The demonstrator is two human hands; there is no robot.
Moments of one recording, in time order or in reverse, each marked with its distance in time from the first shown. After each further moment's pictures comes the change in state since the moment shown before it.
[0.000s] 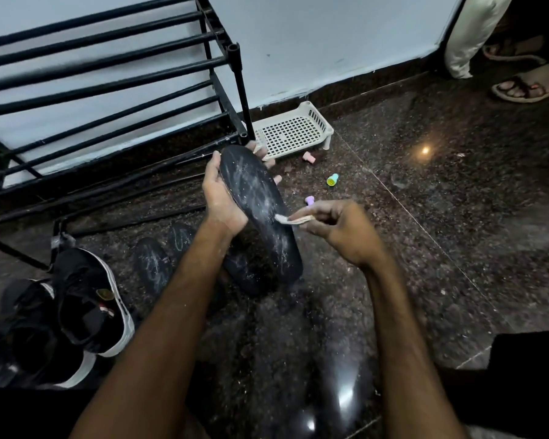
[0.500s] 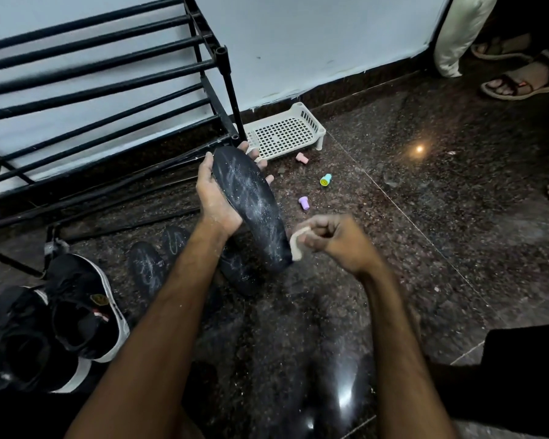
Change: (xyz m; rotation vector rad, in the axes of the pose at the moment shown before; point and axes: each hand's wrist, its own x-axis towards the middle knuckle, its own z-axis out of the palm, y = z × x) left_hand 0.003 -0.002 0.003 -0.023 0.020 0.005; right_hand -0.010 0.032 -0.004 0.068 -0.077 0.111
